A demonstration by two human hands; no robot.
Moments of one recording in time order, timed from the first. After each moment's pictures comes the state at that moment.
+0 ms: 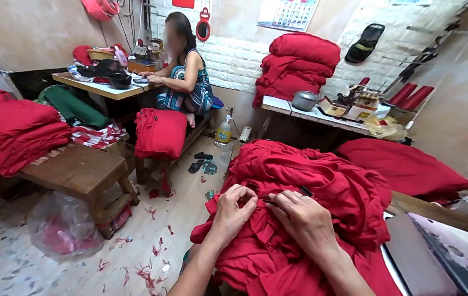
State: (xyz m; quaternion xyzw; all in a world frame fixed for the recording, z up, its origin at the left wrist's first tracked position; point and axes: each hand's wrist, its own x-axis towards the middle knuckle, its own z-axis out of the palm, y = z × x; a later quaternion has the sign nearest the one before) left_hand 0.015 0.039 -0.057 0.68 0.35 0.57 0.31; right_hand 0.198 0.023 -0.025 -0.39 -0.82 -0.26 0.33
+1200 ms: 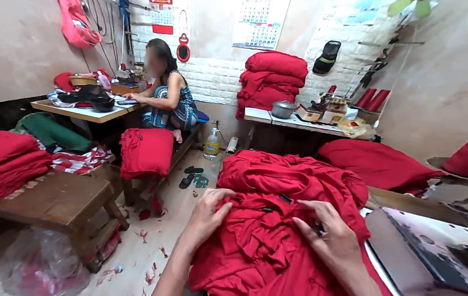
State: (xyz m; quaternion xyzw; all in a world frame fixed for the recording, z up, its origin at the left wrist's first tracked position) left_hand -0.013 0.063 -0.041 0.79 0.33 0.47 0.21; right_hand 0.275 -0.001 -0.047 -0.52 -0.72 -0.14 0.43
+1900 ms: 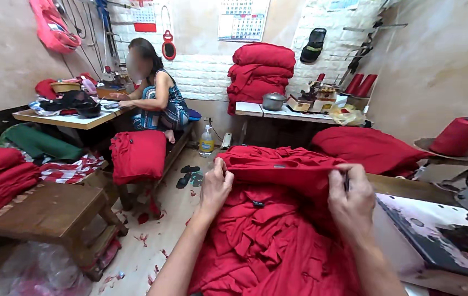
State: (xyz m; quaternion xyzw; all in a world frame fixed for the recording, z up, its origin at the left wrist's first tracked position) left_hand 0.046 0.119 -0.028 0.73 0.42 0.52 0.12; right_hand 0.294 0.023 -0.001 -0.58 -0.59 -0.19 0.52
